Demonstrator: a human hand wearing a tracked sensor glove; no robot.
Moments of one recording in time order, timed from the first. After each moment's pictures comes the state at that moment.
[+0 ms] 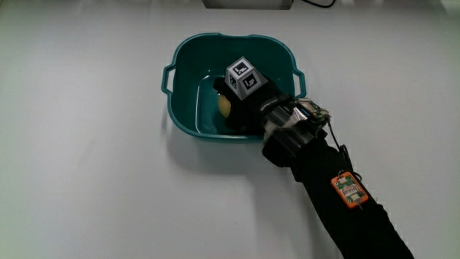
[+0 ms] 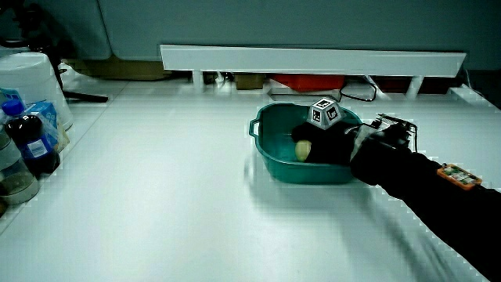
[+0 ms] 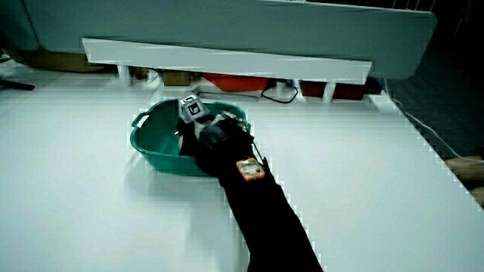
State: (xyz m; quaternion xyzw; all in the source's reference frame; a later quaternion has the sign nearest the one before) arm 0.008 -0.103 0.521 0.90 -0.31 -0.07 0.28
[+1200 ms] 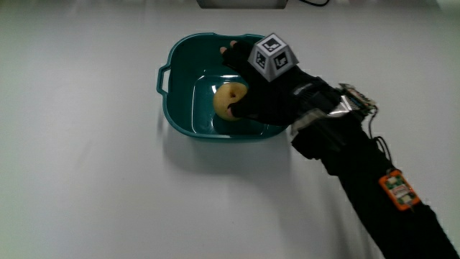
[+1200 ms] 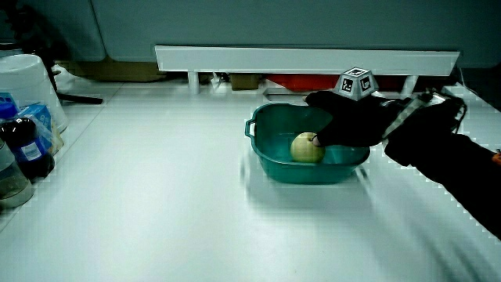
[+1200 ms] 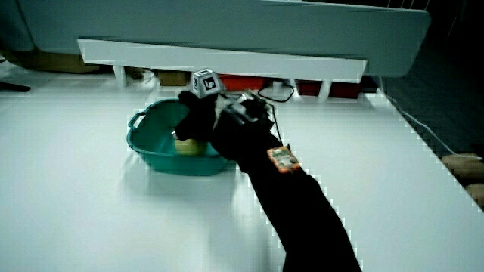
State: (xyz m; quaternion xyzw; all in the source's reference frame) arm 0.052 -0.126 0.471 0.91 -0.29 -0.03 0.29
